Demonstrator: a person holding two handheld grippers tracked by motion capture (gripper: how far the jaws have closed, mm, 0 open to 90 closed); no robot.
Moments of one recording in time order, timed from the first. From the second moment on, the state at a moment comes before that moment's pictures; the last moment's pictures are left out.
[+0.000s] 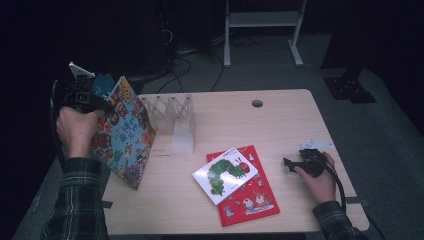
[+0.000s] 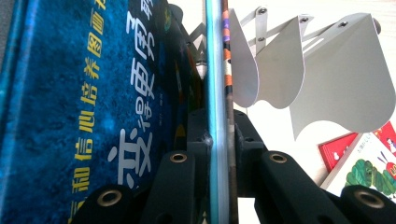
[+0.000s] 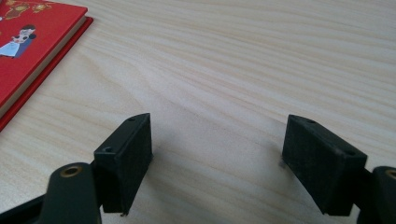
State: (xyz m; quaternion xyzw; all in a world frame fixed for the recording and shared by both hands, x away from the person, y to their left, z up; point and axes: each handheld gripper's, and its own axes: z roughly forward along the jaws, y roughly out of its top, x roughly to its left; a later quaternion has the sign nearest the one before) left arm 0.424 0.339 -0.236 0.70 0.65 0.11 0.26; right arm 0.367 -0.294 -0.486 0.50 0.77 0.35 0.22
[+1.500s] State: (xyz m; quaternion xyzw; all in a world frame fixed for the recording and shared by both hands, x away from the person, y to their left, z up) left arm 0.415 0.306 -0.236 0.76 0.58 0.09 0.27; right arm 0.367 -0.294 -0.486 0.50 0.77 0.35 0.21
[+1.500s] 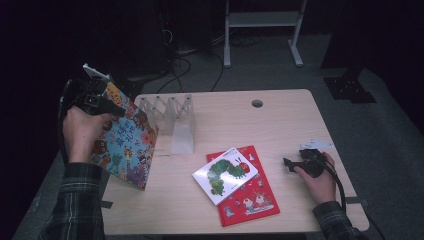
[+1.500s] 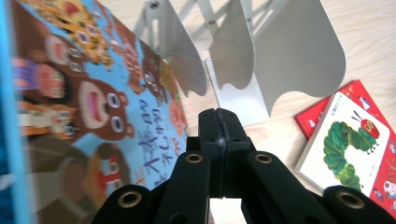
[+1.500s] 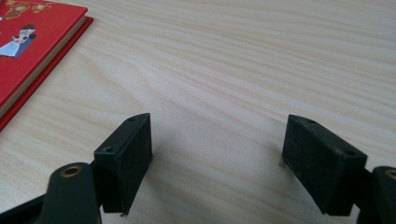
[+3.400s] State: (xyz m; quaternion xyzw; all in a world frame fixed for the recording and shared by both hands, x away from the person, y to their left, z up) left arm 0.370 0.165 -0.416 0.88 0.38 0.03 0.28; right arm 0.360 -0.290 -0.482 0.49 0.78 0.34 0.21
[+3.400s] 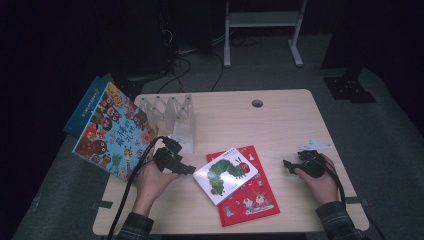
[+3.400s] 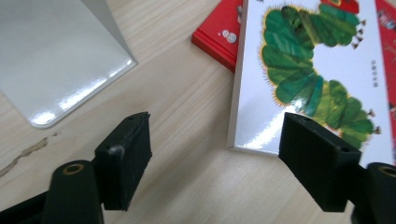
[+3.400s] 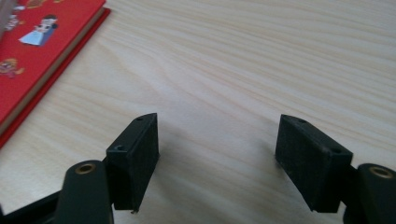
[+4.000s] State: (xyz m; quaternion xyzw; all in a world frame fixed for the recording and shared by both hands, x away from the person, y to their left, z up) left arm 0.362 0.147 -0.438 0.89 0.34 -0.01 0.31; right arm 0.326 -0.250 -0.467 0.42 0.80 0.39 0.15
